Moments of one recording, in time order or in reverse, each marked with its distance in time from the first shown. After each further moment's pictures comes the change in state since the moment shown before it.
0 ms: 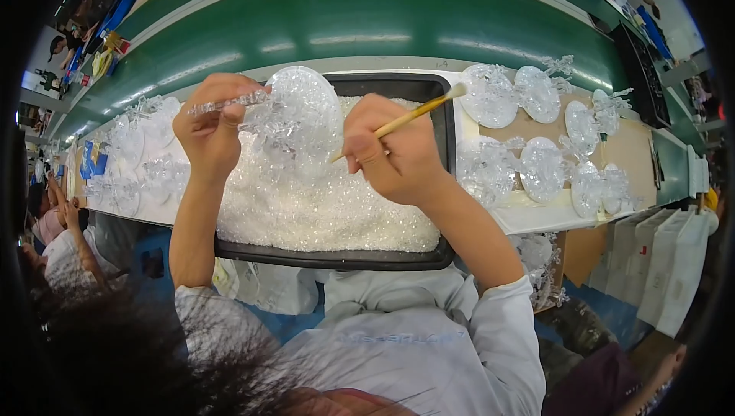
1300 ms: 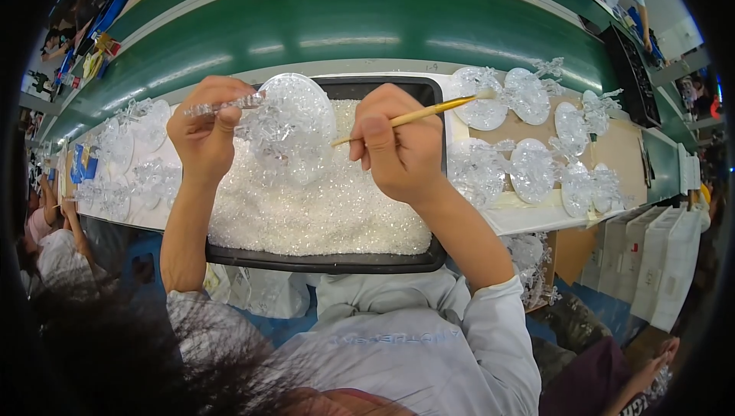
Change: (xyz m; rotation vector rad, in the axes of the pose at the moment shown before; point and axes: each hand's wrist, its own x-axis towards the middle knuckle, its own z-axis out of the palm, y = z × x) left_hand -0.001 0.004 -0.001 0.048 -0.029 -0.075; right_hand -0.002 0.003 -0.004 -0.019 0.106 0.011
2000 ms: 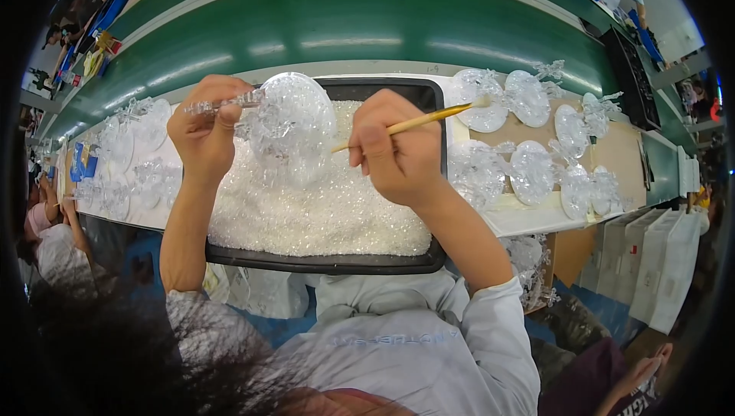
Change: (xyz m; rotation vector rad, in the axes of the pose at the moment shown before) left_hand -0.002 -0.001 -0.001 0.046 0.037 -0.011; right_hand -0.001 -0.002 0.001 -0.013 0.006 -0.004
